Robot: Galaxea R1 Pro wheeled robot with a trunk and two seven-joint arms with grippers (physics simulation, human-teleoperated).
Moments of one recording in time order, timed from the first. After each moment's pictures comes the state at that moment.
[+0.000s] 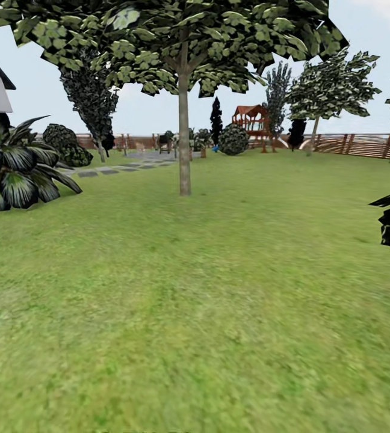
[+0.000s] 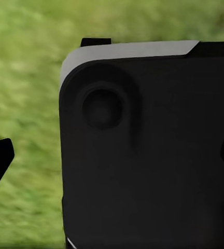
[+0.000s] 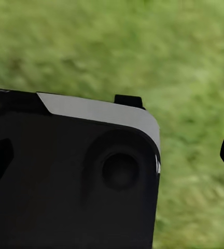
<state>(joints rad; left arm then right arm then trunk) 0.00 0.00 0.00 -0.13 0.01 -0.01 0.00 -0.07 0.00 0.02 -0.03 0.08 -0.22 0.00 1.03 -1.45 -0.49</state>
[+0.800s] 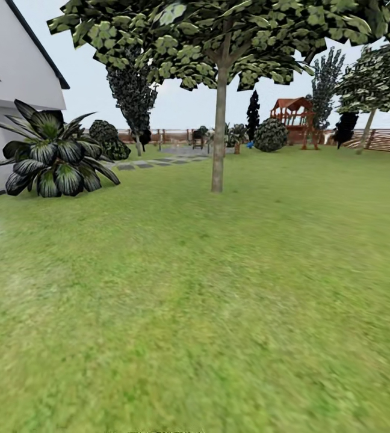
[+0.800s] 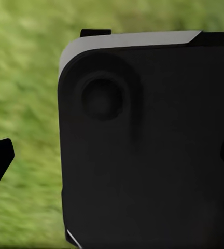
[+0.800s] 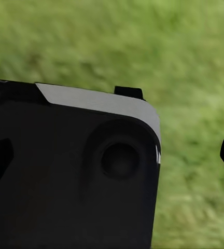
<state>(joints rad) 0.00 0.00 0.00 -0.13 0.01 -0.01 0.00 -0.07 0.00 0.02 -0.03 0.08 -0.22 0.00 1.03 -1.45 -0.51</state>
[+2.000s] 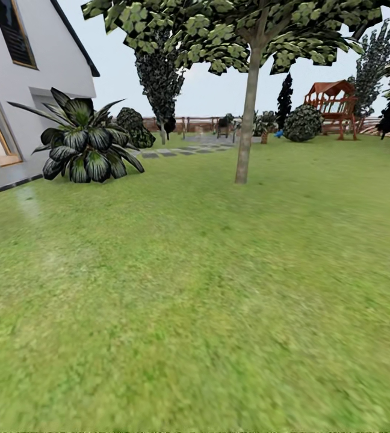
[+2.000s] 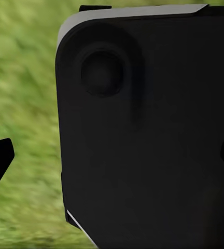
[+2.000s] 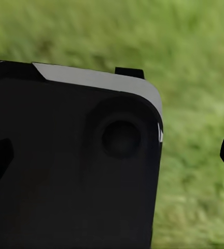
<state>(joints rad) 0.00 0.00 0.00 -0.13 0.01 -0.01 0.00 -0.07 0.00 0.01 -0.03 0.07 -0.22 0.00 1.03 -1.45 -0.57</state>
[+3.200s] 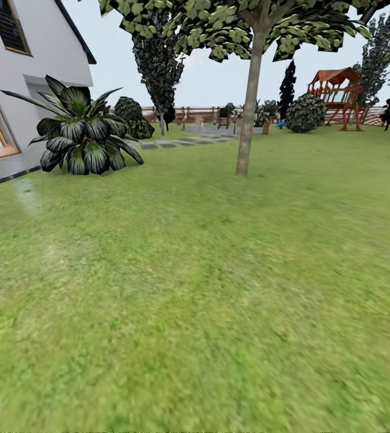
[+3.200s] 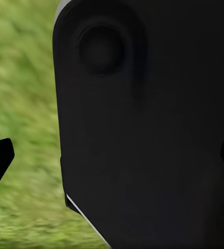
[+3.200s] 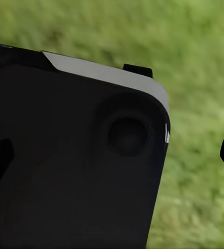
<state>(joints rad) 0.00 0.00 0.00 -0.13 0.01 -0.01 0.00 -0.07 0.00 0.03 -0.05 0.14 -0.22 0.00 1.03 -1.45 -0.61</state>
